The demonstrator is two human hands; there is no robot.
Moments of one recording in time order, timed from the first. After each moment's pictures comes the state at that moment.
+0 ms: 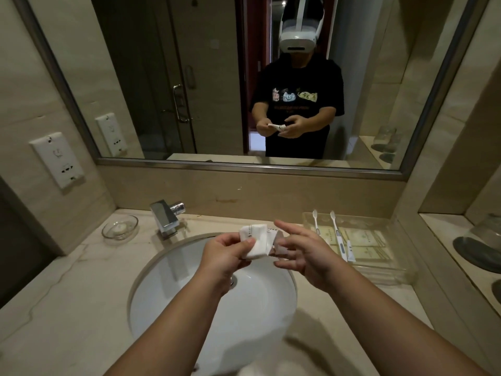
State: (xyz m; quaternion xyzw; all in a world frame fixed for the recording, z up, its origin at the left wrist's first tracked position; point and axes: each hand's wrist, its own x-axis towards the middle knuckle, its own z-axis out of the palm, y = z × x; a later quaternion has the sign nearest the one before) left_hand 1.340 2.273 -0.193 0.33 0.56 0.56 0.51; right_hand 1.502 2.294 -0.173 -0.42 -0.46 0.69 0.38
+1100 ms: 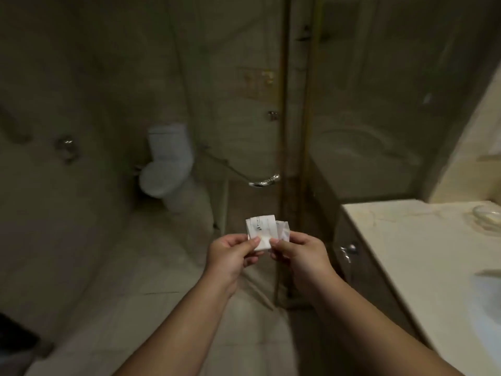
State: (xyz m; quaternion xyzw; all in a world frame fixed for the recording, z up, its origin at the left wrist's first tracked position) left_hand 1.166 1.733 -0.196 -0.11 0.61 0.79 0.03; right_hand 1.178 1.864 -0.194 -0.09 -0.57 0.82 -0.02
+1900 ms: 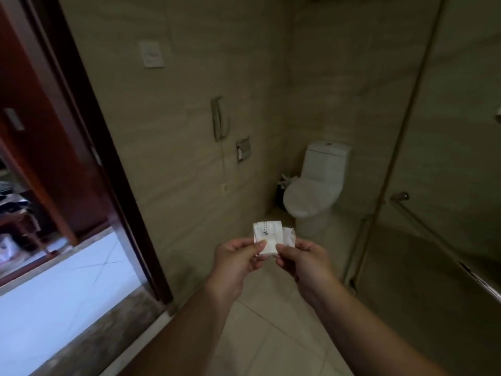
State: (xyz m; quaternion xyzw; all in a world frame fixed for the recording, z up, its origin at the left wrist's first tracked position) left_hand 1.047 1.365 -0.189 -0.25 0.55 0.77 -0.22; right_hand 0.982 1.480 -0.183 0.06 -0.54 0.80 -0.27
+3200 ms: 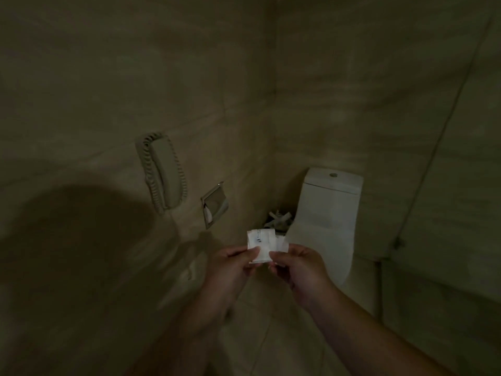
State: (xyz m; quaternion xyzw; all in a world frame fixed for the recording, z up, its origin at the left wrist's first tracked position) left_hand 0.509 1.010 -0.187 -0.22 0.59 0.75 -0.16; right_hand 0.449 1.136 -0.185 0.01 -0.57 0.79 -0.24
